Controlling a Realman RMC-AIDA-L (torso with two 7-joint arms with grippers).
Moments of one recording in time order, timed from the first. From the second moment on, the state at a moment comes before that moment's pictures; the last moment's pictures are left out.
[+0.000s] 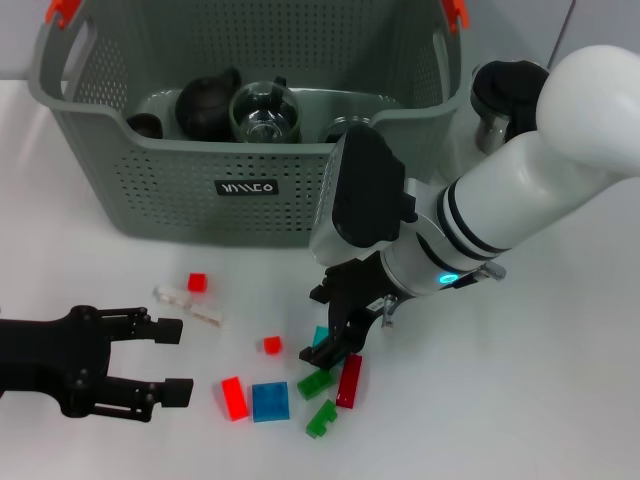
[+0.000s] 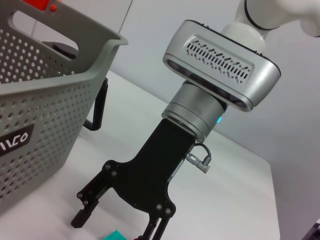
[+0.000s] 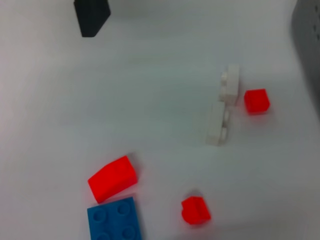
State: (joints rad) left arm -0.37 -1.99 -2.49 -0.79 -1.04 1.93 -1.52; right arm 0.97 2.11 -1.85 -0.65 -2.04 -0.98 2.02
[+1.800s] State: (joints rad) left arm -0.38 -1.99 -2.48 -0.79 -1.03 1.93 -1.52; right arm 1.00 2.11 -1.85 -0.67 -2.14 -1.06 2.21
